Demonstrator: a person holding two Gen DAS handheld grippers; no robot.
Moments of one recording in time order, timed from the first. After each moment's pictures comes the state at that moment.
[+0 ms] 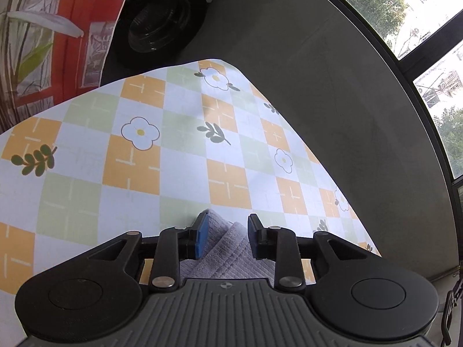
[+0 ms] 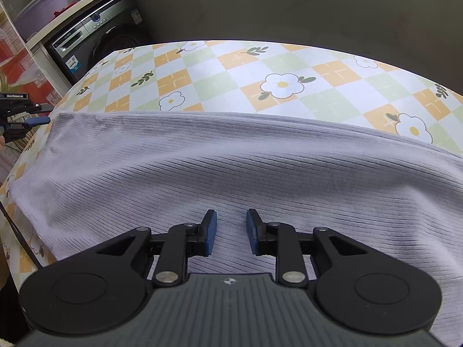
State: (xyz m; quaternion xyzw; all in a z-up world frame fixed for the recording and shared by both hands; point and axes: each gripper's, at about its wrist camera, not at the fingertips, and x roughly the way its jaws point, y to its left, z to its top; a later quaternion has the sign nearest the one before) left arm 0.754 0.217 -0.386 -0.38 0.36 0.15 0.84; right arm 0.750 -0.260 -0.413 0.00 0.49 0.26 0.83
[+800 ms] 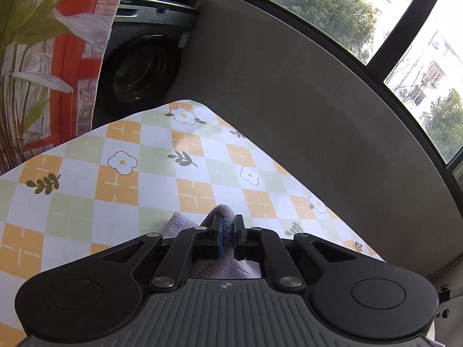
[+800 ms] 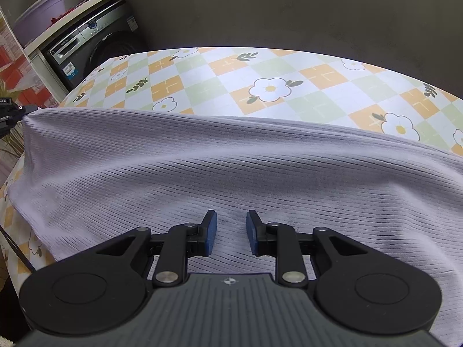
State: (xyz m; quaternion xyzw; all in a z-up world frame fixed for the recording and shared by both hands) left arm 0.716 0.148 -0.329 -0.30 0.28 0.17 0.89; right arm 0.743 -0.275 -0.407 0.00 0.47 0.25 0.84
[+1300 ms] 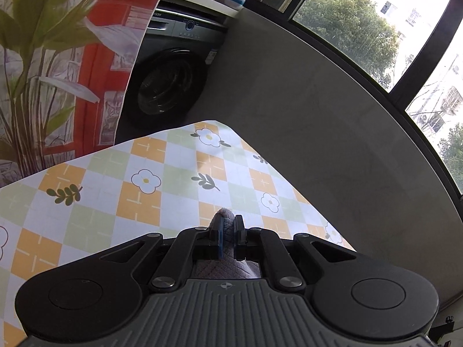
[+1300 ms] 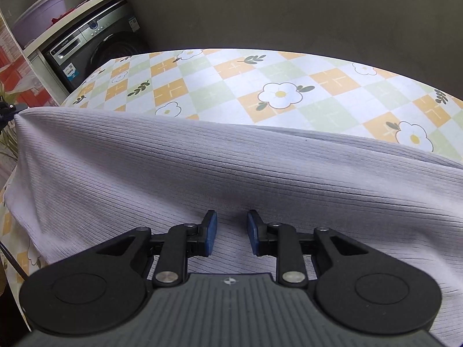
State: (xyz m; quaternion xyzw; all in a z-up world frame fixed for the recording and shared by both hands) left arm 0.737 0.163 -0.333 -0.31 0.27 0.23 0.88; right arm 0.758 -0.259 -0.415 0.01 0.48 0.25 0.84
